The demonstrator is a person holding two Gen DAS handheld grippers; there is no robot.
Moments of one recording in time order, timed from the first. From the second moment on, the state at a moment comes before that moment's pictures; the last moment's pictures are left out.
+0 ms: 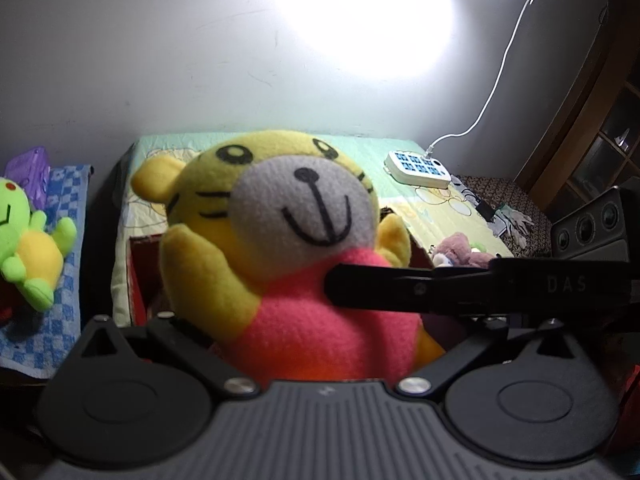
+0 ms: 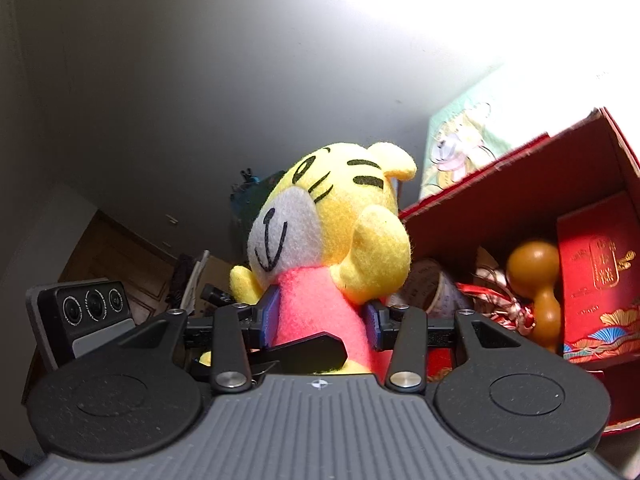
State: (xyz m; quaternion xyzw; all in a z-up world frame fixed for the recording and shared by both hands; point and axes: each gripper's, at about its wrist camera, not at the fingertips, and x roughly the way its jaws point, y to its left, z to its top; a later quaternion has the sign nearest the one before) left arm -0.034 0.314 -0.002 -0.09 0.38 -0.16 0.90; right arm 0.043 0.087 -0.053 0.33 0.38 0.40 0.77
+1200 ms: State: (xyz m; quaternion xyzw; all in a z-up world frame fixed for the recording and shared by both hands) left arm -0.004 0.310 -0.065 -0.04 0.44 -0.06 0.90; right arm 0.062 0.113 -0.087 0.24 0.47 0.37 0.77
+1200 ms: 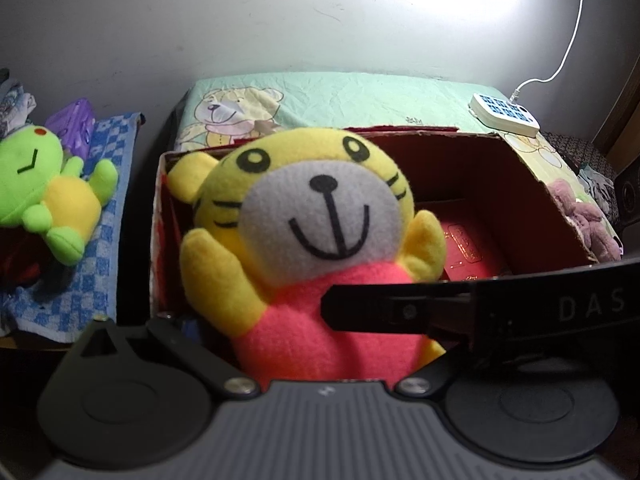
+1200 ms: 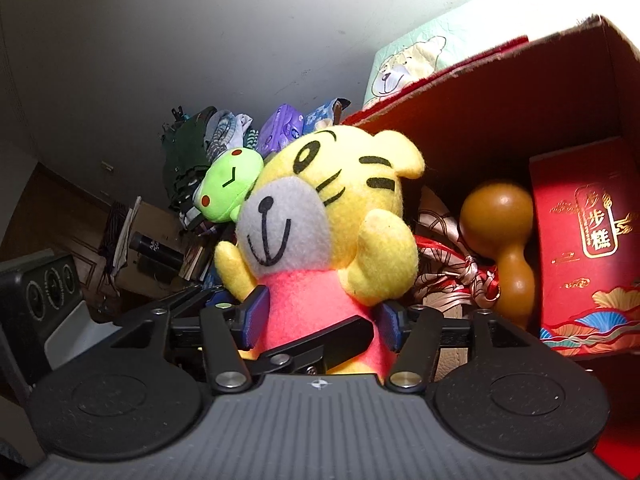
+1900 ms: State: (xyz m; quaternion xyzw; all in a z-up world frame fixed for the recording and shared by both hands) left arm -0.010 0.313 -0.059 -0.06 0.43 -0.03 0.90; right arm 0.081 0.095 -0.103 0.26 0.50 0.29 0.77
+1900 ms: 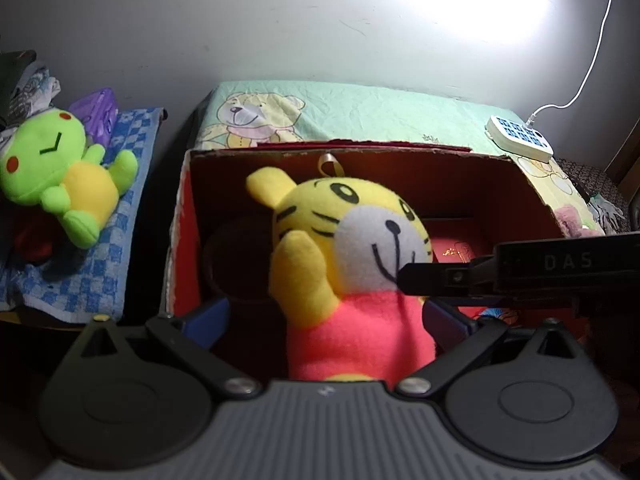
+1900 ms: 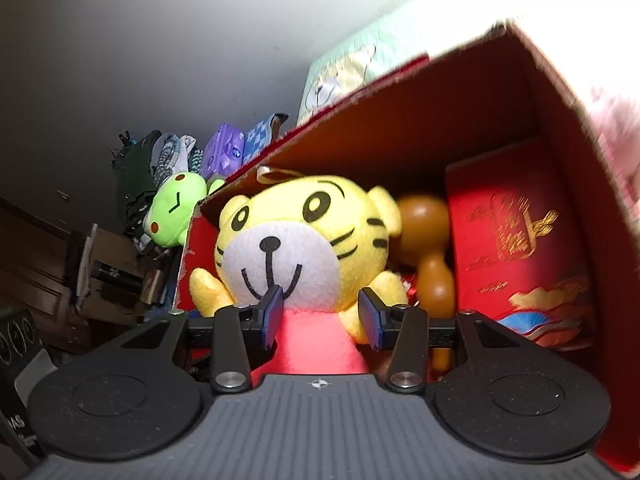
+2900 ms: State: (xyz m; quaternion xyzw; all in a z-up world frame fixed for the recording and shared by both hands) left arm 0.002 0.294 -0.070 -0.03 0.46 0.04 0.89; right arm 0.078 0.093 -0.090 0.23 0.48 0.29 0.80
